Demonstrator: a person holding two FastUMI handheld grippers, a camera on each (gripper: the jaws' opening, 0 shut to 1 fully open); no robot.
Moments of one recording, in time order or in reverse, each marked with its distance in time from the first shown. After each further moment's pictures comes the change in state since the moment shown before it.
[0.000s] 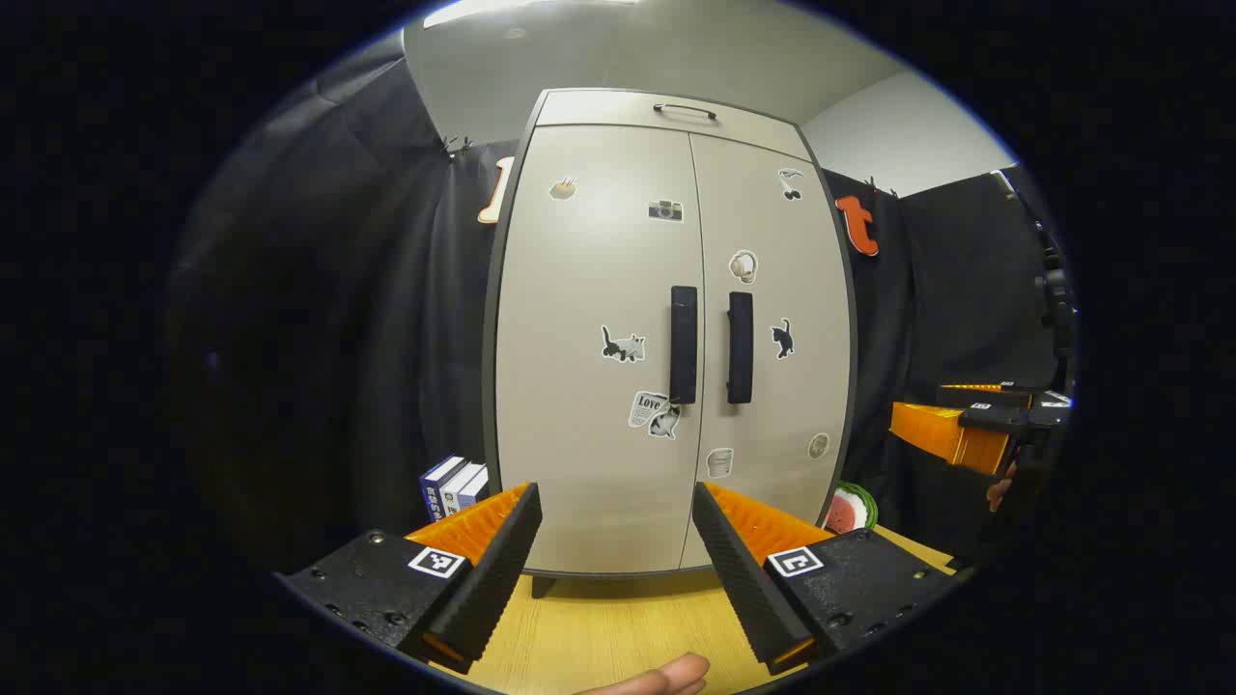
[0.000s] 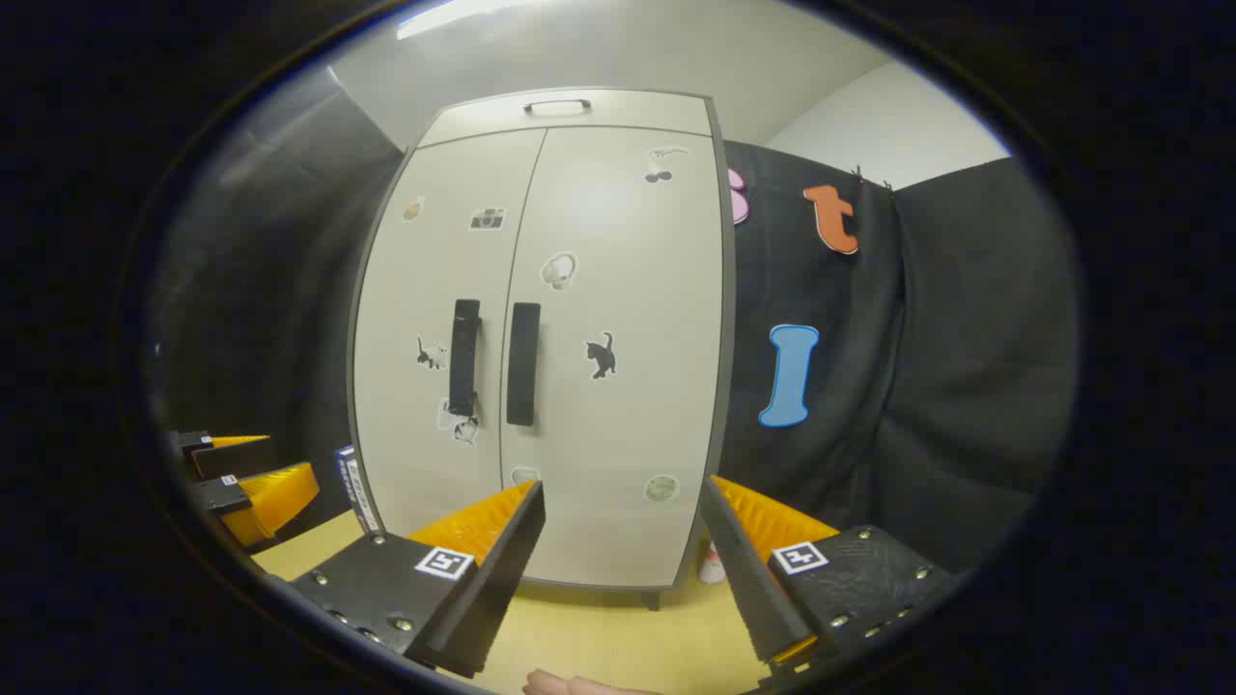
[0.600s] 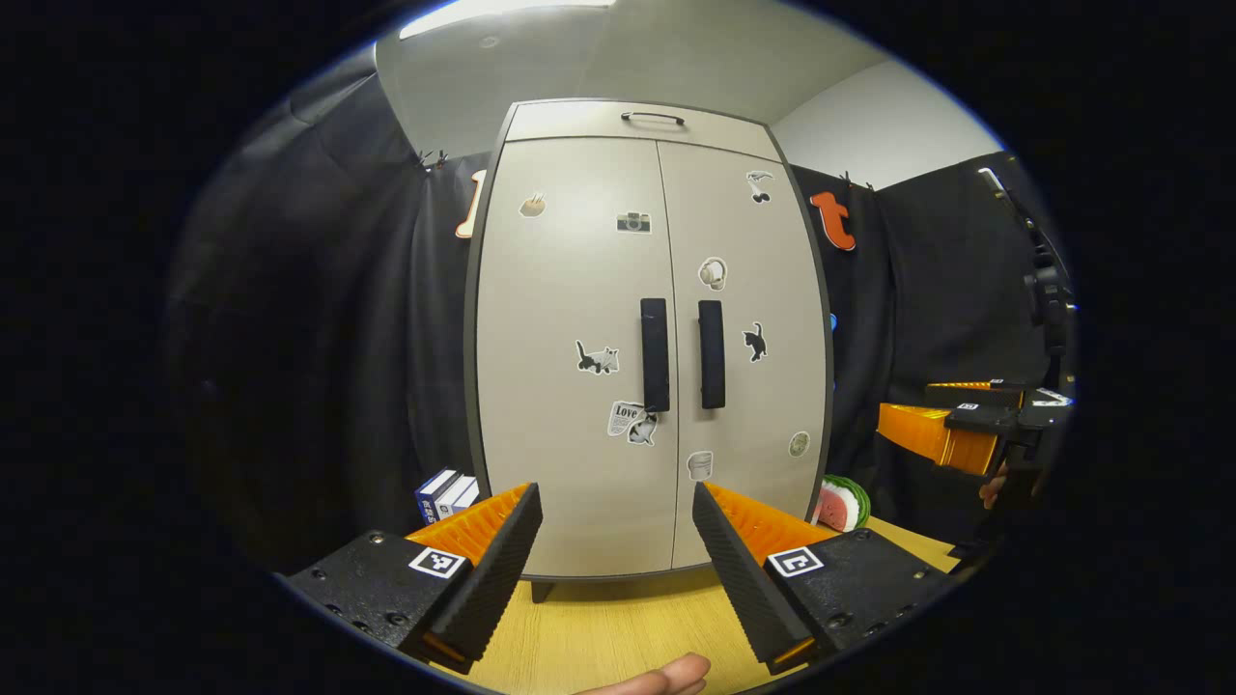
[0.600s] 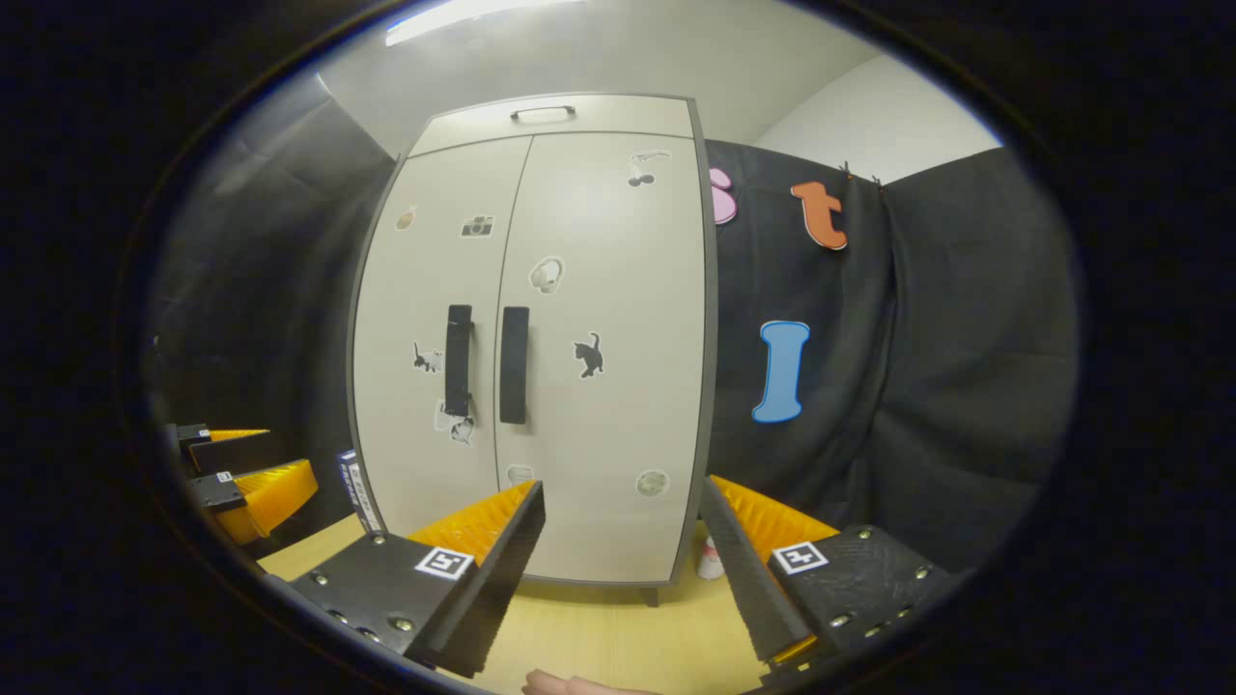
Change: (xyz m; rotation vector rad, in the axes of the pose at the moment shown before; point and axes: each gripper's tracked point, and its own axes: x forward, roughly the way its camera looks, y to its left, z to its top) left arm -0.010 -0.018 0.008 0.054 -0.008 -0.046; right arm -0.011 -0.010 -0.002 0.024 -0.002 -0.002
